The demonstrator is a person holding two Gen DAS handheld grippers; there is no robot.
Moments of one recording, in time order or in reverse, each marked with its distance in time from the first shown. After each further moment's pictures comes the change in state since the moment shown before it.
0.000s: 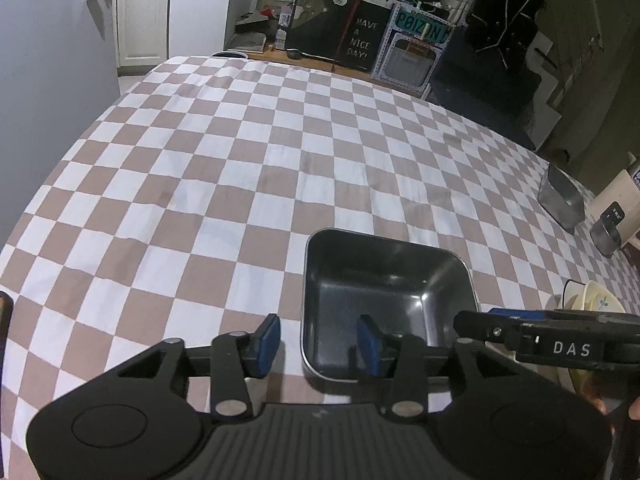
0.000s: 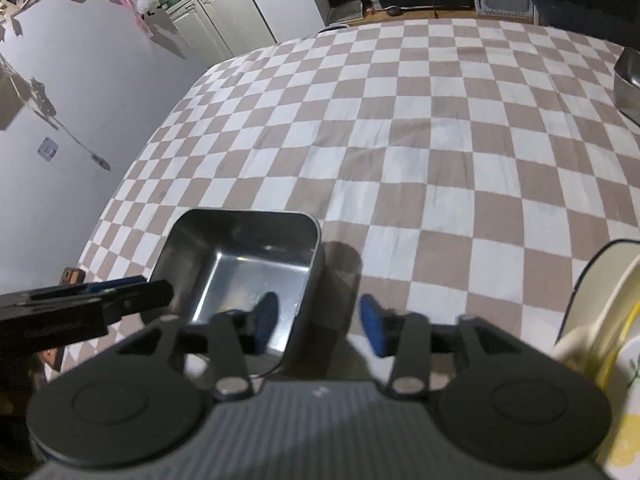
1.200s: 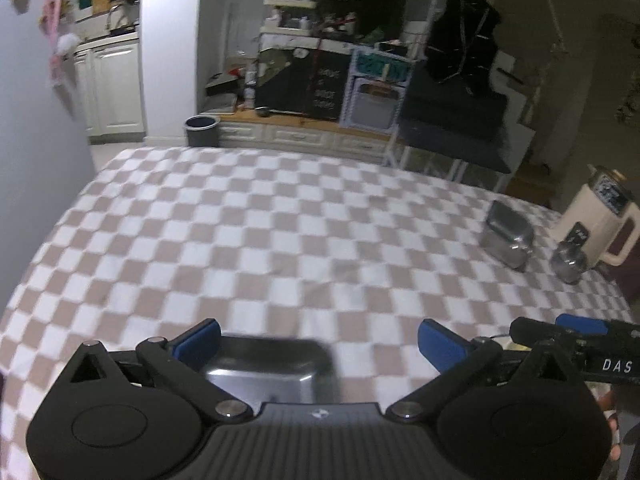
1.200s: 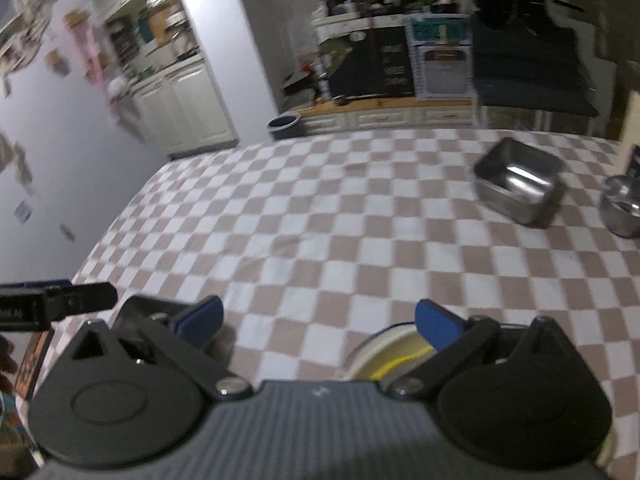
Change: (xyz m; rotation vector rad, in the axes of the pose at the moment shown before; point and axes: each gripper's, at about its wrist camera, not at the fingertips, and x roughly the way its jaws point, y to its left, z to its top) left arm -0.036 -0.123 0.040 0.106 -0.159 -0.016; right arm -0.126 -0.096 0.007 0.035 -0.287 -0.152
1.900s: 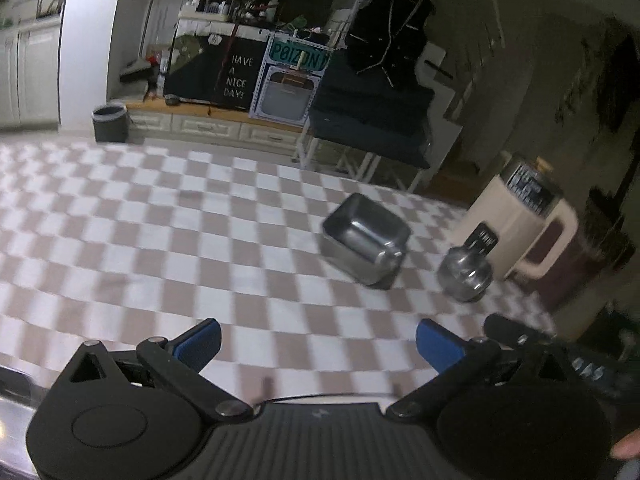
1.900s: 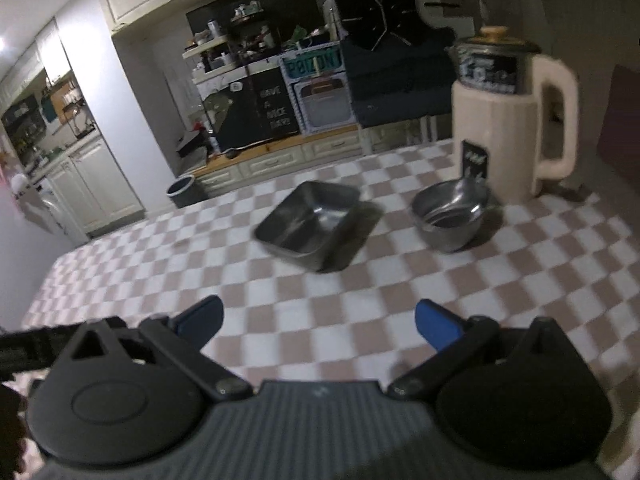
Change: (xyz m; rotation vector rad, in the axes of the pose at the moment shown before) left arm 0.086 -0.172 0.015 -0.042 0.022 -0.240; right arm -0.039 -0.182 0.023 0.165 -0.125 -0.221
